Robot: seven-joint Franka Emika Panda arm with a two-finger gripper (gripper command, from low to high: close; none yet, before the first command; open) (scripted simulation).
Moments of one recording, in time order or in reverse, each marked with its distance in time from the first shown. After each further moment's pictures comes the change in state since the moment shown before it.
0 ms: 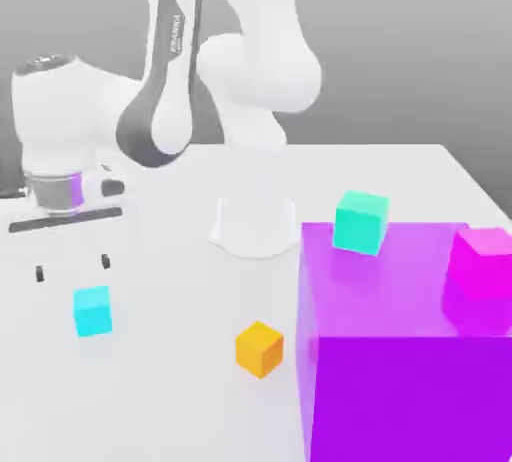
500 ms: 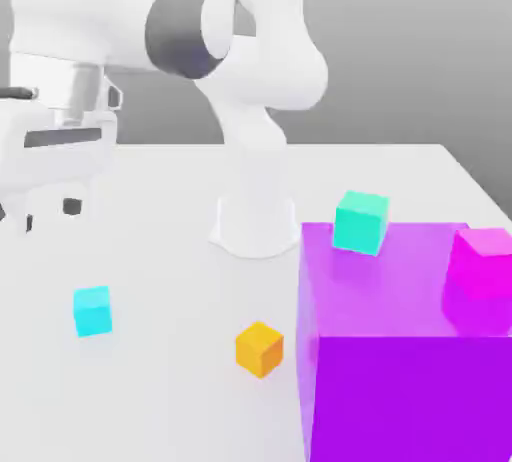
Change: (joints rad) arm 0.225 -0.259 0.040 0.169 0.057 -0.183 -0.675
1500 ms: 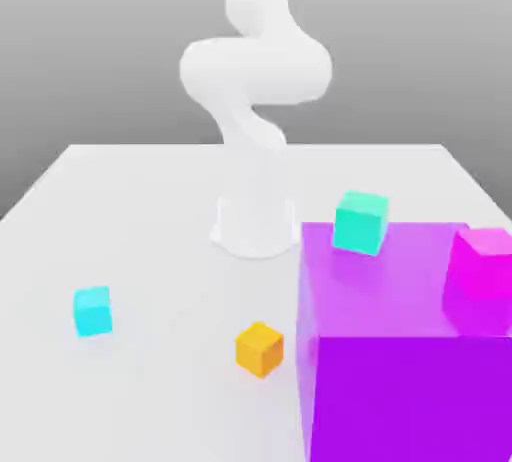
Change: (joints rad) arm 0.596 -0.500 -0.109 0.354 -0.046 -0.351 -1.280
